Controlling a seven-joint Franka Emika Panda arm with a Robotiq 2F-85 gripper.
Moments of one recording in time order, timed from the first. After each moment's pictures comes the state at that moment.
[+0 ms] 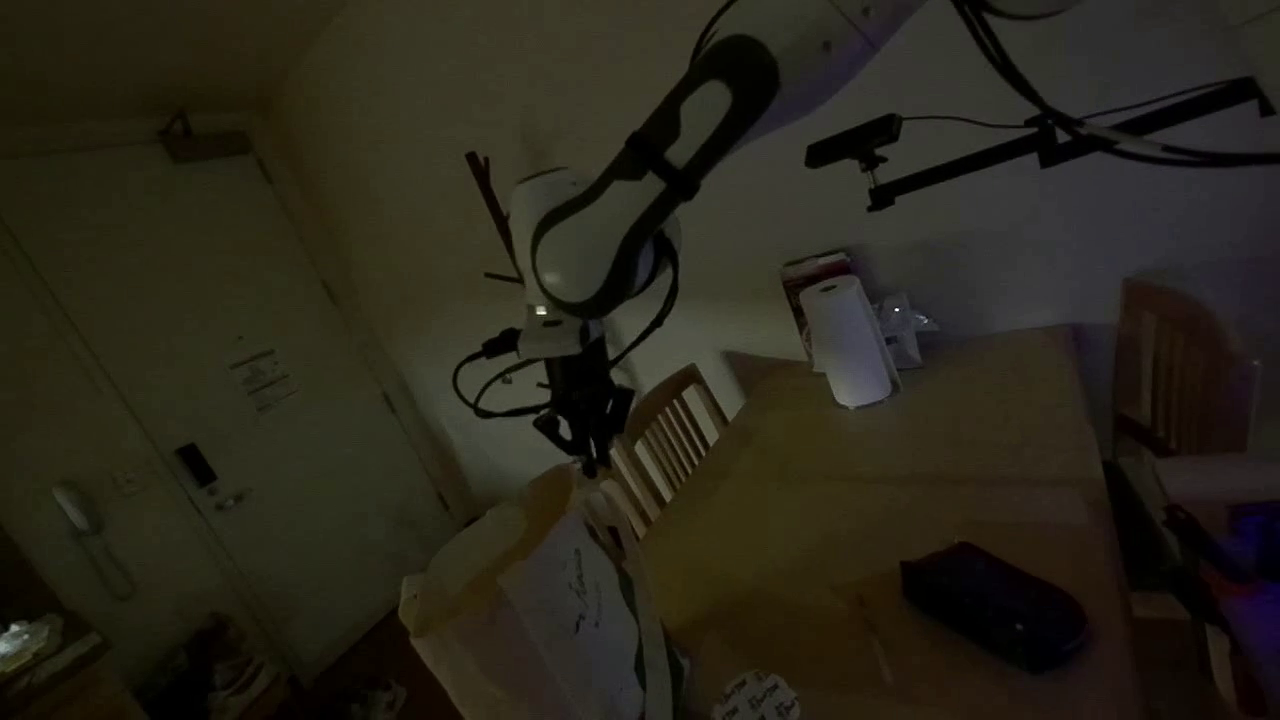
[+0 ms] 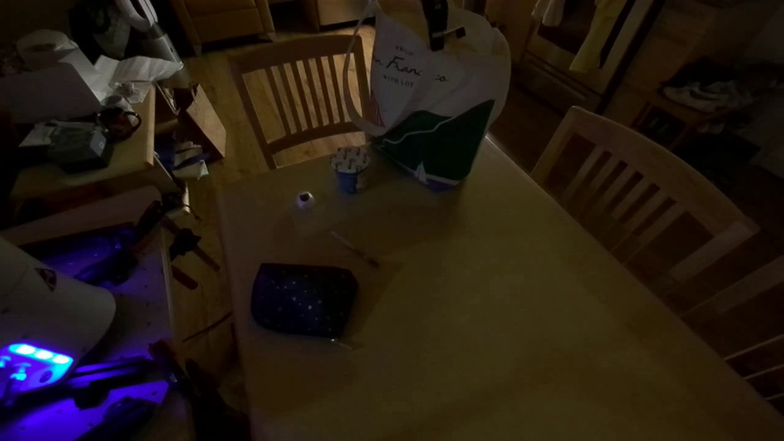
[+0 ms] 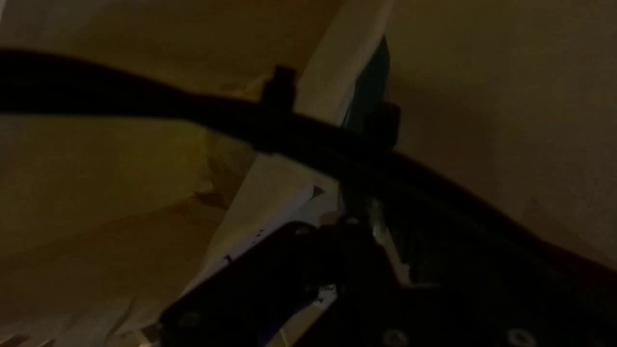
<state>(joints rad) -0.11 0.32 0.19 -1.71 -0.03 2.26 -2.61</state>
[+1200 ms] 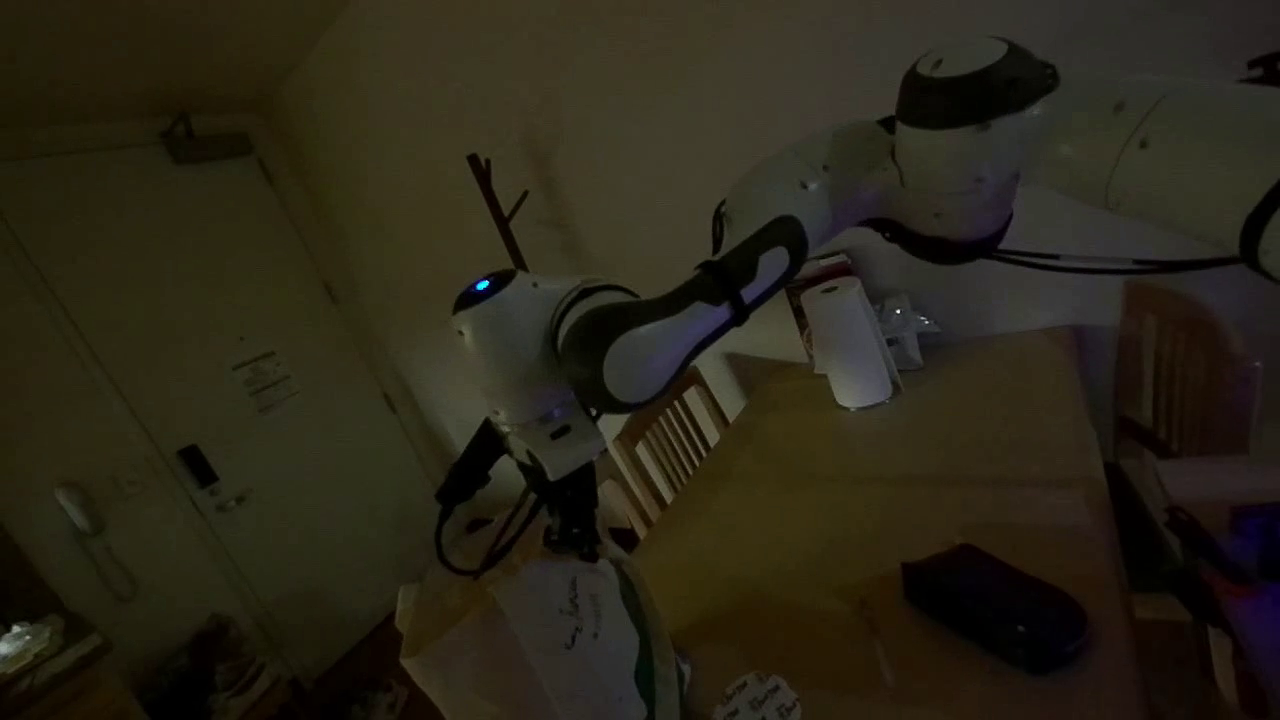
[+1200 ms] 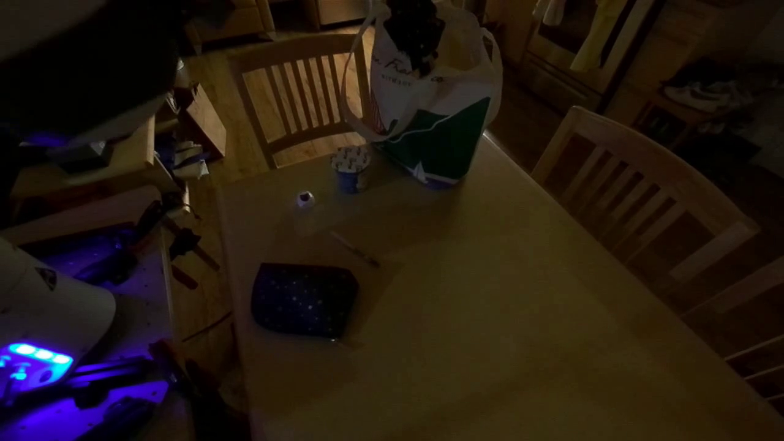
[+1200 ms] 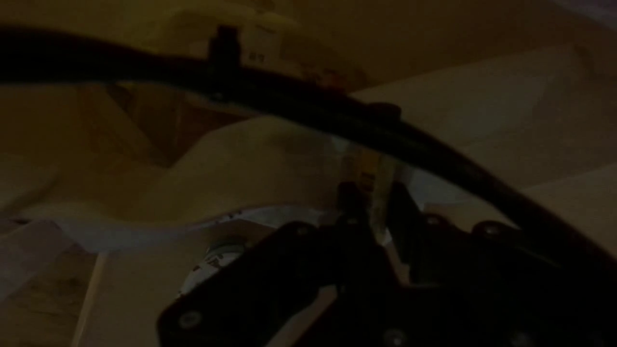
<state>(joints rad) -0.74 1.12 1.44 -1.56 -1.37 1.75 -2.60</state>
